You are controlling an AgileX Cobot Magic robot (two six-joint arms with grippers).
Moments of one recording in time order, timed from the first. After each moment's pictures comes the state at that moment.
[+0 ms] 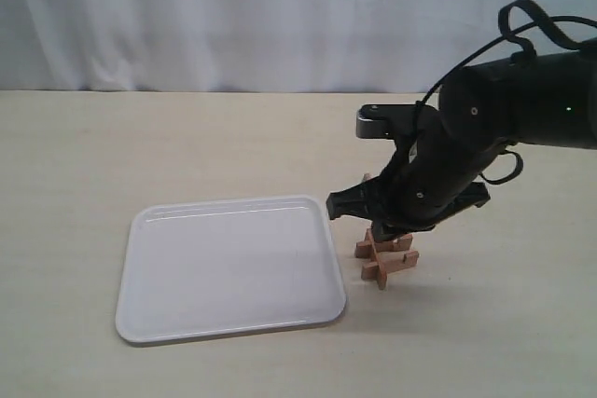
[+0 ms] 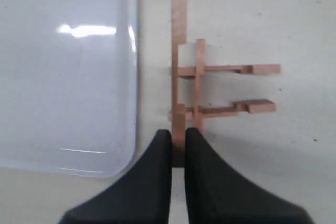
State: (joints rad) left arm -0.12 0.00 0.00 0.09 0.25 -0.08; right arm 0.42 1.76 -1.13 0.03 0.71 0.27
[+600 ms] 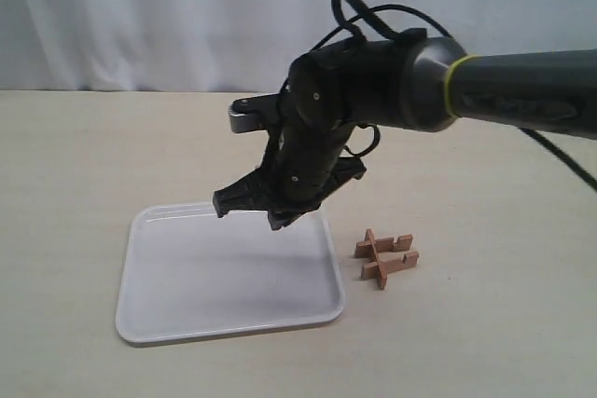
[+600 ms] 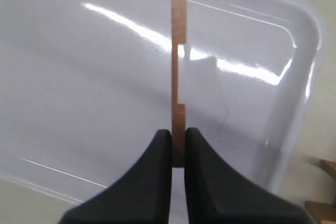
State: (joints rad) left arm -0.12 0.00 0.00 0.09 0.25 -0.08; right arm 0.63 2.06 -1.56 0.00 0.87 0.26
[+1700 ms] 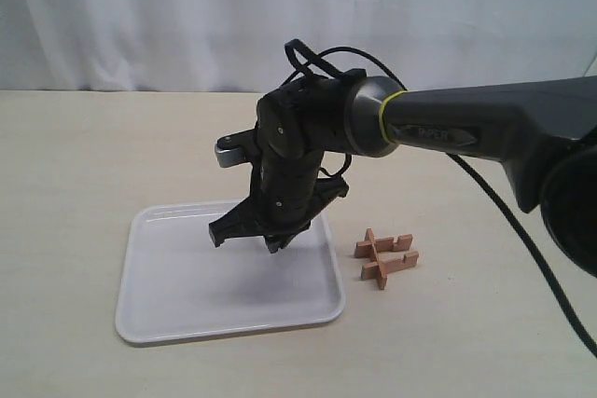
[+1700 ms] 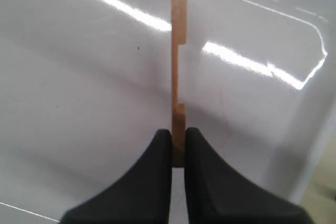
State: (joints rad) left arm -0.12 0.00 0.00 0.09 0.25 -0.08; right arm 0.64 2.21 -1.65 -0.06 0.90 0.26
